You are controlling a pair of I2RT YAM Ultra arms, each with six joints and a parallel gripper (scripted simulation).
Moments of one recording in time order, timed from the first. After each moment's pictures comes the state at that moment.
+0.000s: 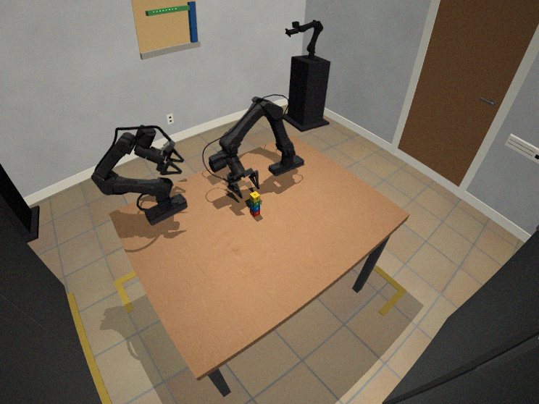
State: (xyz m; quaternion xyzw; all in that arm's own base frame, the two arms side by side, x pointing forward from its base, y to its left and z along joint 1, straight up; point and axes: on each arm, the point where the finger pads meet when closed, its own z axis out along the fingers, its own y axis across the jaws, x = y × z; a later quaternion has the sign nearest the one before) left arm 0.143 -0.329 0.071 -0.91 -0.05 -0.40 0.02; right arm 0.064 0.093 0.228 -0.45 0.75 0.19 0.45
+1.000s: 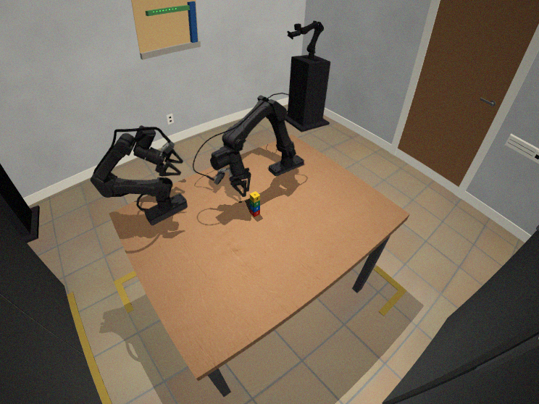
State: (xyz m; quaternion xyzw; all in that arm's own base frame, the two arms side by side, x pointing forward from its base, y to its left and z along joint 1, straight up) left arm 0.151 -0.356 0.087 -0.90 -0.38 -0.22 -0.07; right arm 0.062 0.088 0.224 -0.45 0.75 0.19 0.44
